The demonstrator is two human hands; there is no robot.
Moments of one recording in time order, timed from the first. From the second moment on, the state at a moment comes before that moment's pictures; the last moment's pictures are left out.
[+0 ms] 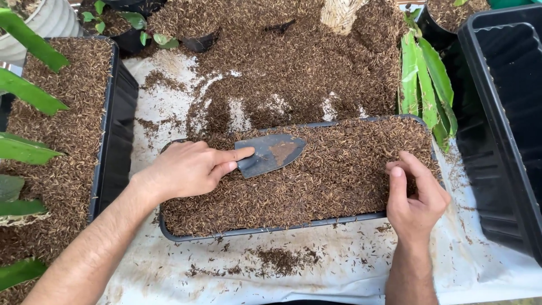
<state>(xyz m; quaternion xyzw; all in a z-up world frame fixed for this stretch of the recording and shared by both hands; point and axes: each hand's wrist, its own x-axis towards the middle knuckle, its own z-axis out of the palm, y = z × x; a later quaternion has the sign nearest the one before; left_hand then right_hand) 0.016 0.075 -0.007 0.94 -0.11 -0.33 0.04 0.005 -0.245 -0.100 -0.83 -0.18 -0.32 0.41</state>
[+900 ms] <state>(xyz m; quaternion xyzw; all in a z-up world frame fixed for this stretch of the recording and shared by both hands) -0.008 0.090 -0.020 0.95 -0.13 -0.28 -0.03 0.006 -0.245 -0.099 -0.84 -0.18 -0.32 0.41</state>
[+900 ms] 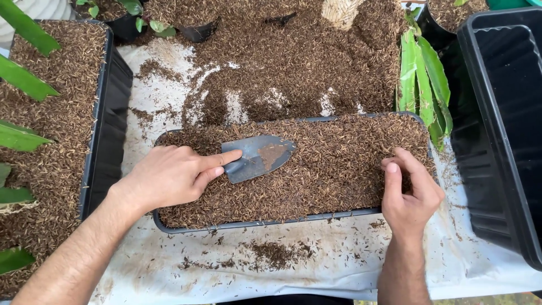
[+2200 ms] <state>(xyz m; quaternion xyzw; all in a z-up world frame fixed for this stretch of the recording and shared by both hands) 0.012 0.030 -0.008 0.94 -0.27 -0.20 0.01 0.012 -0.250 -0.102 -0.81 -0.18 -0.32 0.46</state>
